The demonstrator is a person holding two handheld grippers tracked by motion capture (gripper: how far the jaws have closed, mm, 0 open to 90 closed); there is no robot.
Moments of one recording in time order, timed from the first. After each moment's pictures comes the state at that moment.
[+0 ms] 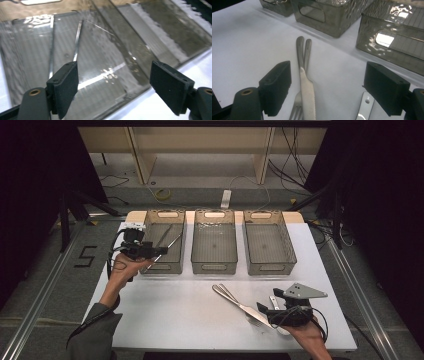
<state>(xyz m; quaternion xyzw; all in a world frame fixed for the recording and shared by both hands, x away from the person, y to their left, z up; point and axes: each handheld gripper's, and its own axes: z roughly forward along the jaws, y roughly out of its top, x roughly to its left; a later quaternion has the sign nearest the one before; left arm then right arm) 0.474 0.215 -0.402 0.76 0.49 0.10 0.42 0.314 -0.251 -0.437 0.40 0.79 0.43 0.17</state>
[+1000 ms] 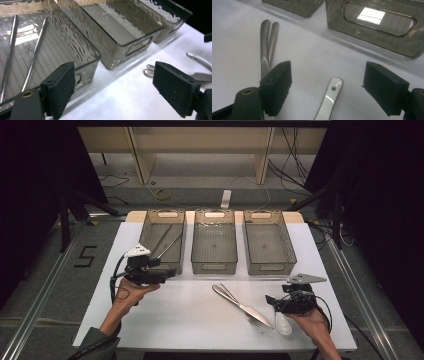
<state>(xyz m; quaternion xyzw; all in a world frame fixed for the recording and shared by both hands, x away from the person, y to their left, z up) 0.406 0.193 -0.420 0.76 0.42 0.11 0.47 0.350 -0.273 -0.447 0.46 0.80 0.36 0.15</state>
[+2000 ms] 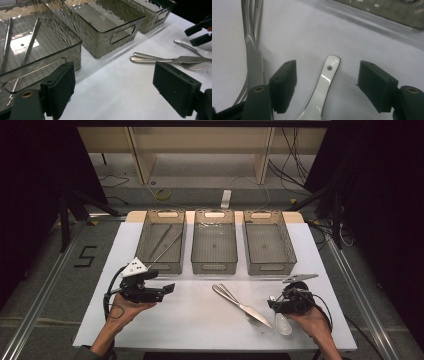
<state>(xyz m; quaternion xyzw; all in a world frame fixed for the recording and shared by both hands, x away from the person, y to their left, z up) 0.360 0.193 -0.418 0.77 0.39 0.13 0.48 0.357 -0.270 -0.455 0.49 0.82 0.27 0.11</state>
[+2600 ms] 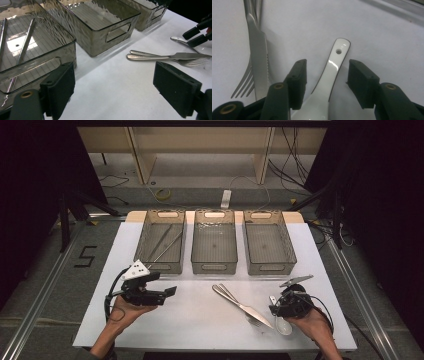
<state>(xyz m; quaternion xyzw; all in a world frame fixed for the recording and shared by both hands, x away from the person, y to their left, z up) 0.355 0.189 -0.418 0.78 0.38 0.13 0.48 0.353 -0.266 -0.458 0.48 0.84 0.23 0.08</state>
